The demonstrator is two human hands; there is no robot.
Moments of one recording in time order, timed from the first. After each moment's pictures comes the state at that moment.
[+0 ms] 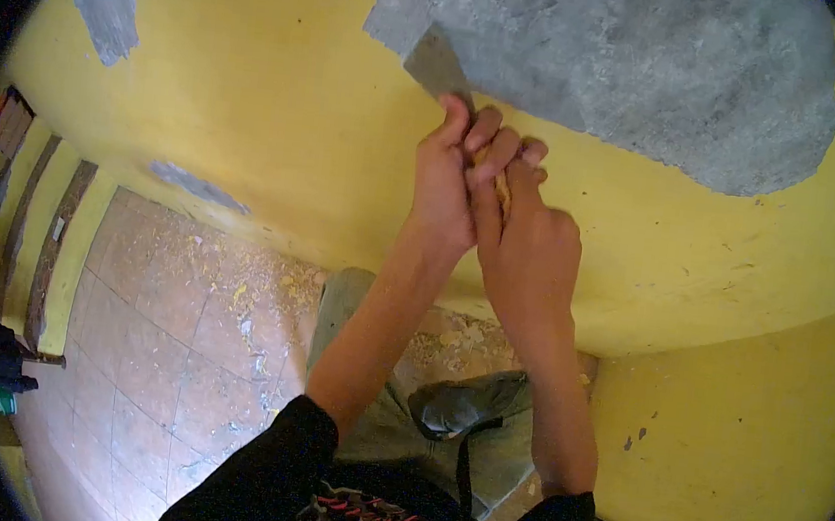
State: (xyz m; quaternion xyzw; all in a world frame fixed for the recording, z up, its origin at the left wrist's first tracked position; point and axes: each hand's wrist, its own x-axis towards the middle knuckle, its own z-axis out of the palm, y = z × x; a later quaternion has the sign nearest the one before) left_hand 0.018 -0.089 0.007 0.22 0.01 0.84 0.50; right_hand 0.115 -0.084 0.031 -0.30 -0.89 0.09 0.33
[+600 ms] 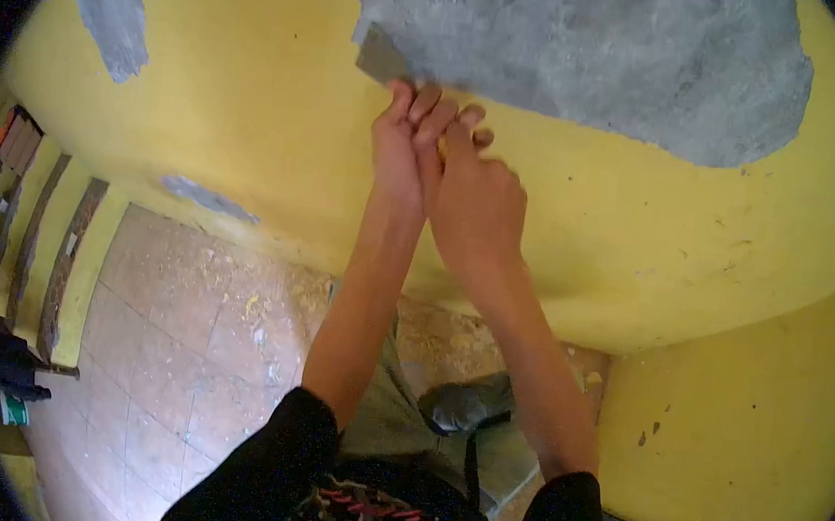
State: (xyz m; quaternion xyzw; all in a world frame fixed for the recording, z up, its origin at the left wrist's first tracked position) left_hand -0.002 -0.105 0.017 0.18 0.08 0.88 0.43; right_hand 0.091 -0.090 0.032 -0.26 -0.90 0.07 0.33
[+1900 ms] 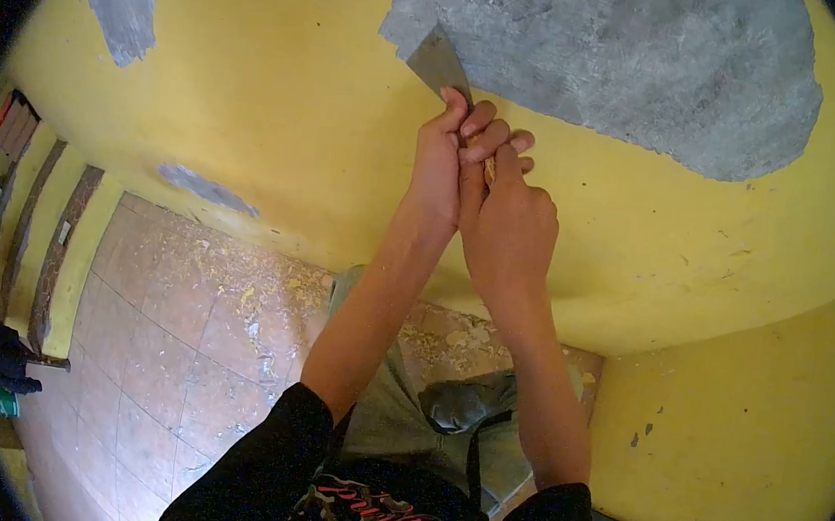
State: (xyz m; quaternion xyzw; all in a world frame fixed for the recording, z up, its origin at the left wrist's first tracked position) left_hand 0.003 -0.094 0.004 0.21 0.06 0.83 0.51; right_hand 0.107 -0.103 0.028 -0.33 -0.88 0.12 0.33
